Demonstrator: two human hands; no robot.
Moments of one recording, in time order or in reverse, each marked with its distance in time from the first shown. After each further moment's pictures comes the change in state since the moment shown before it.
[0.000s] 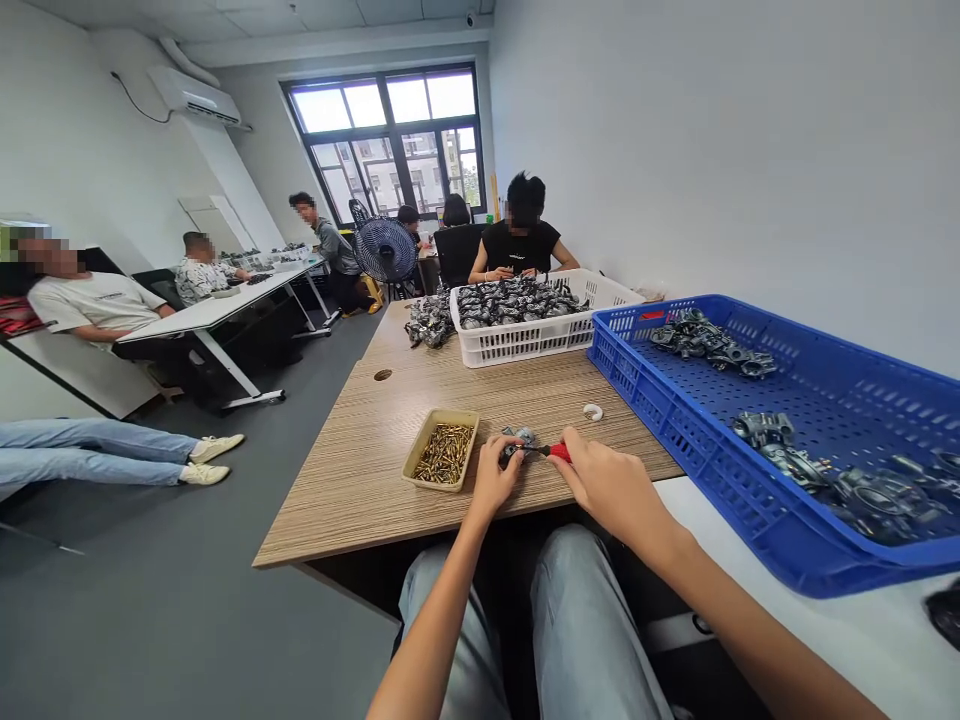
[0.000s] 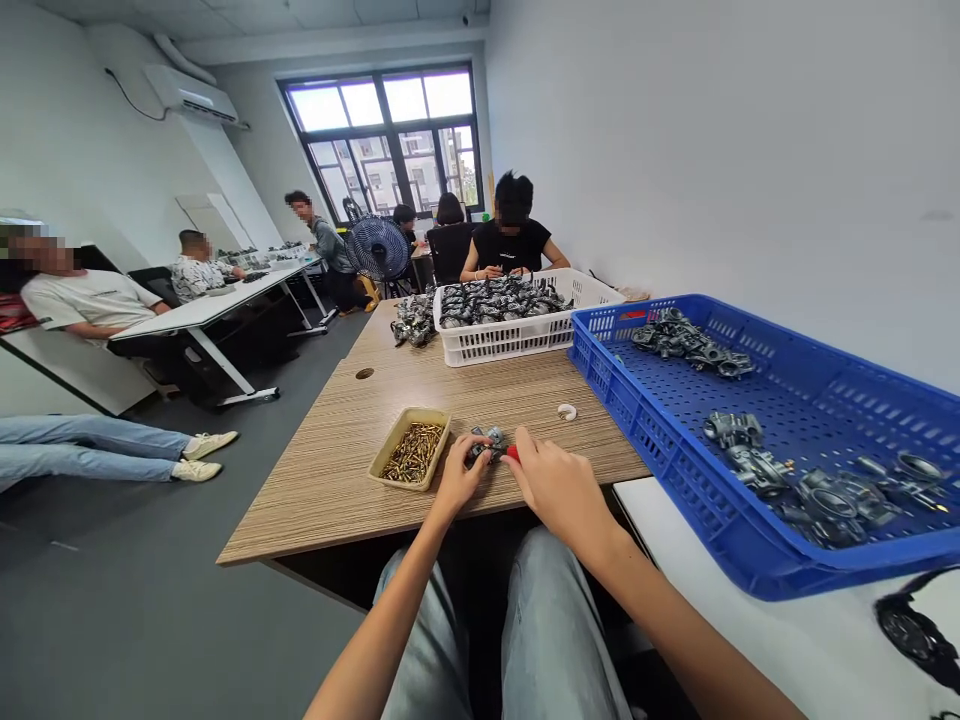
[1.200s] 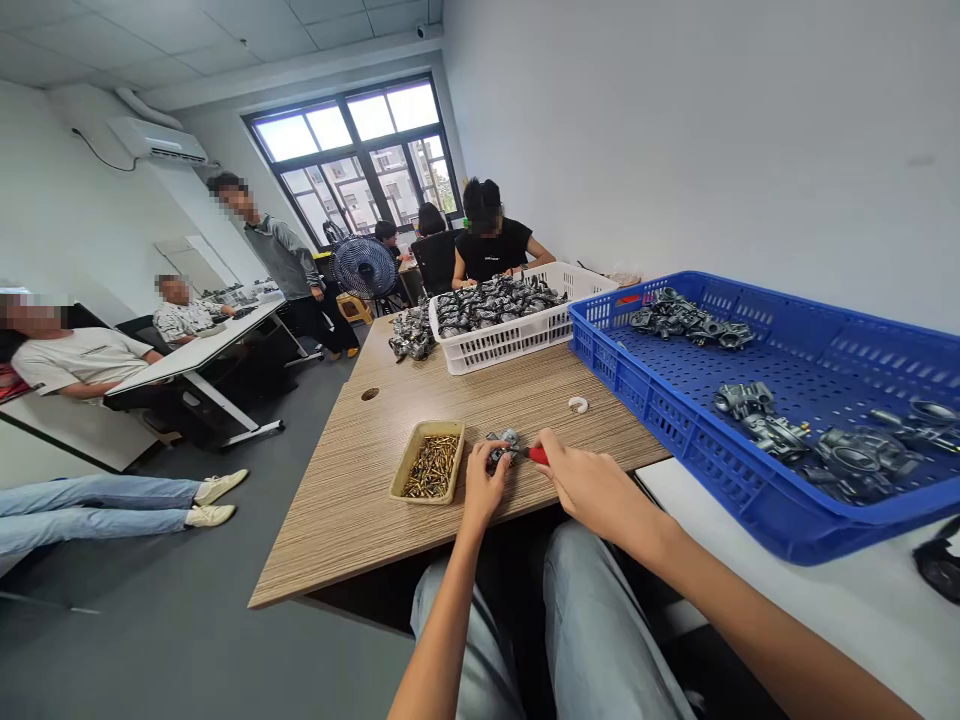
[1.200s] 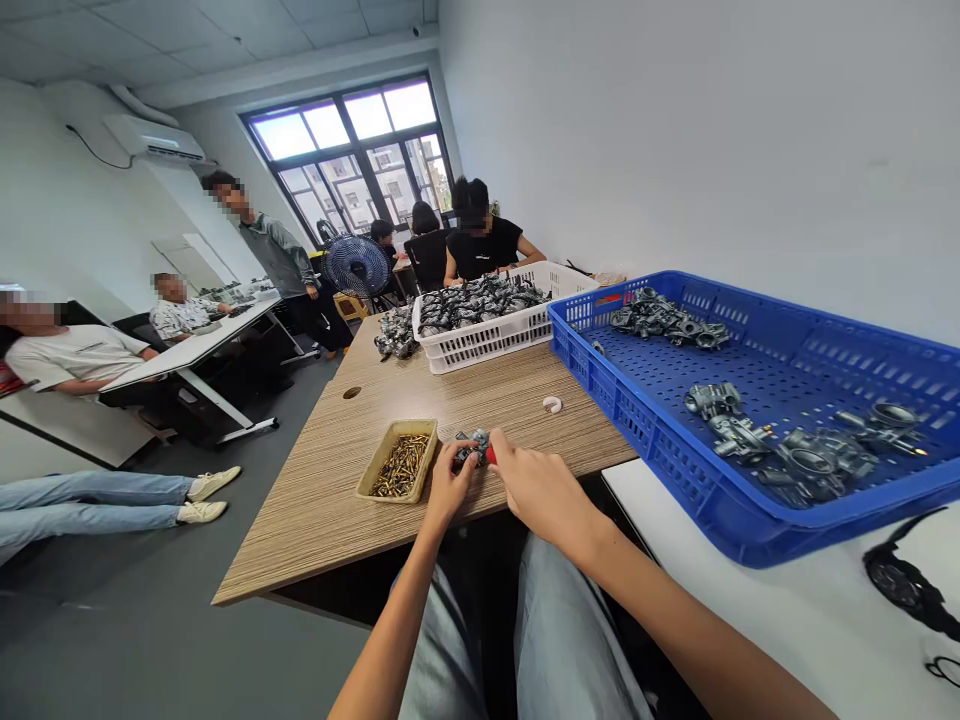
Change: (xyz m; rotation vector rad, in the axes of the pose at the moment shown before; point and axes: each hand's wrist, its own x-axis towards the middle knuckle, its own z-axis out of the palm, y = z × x) left_hand 0.001 0.003 0.002 0.057 0.032 0.021; right_hand -0.004 0.007 -0.011 0.151 -0.185 -0.019
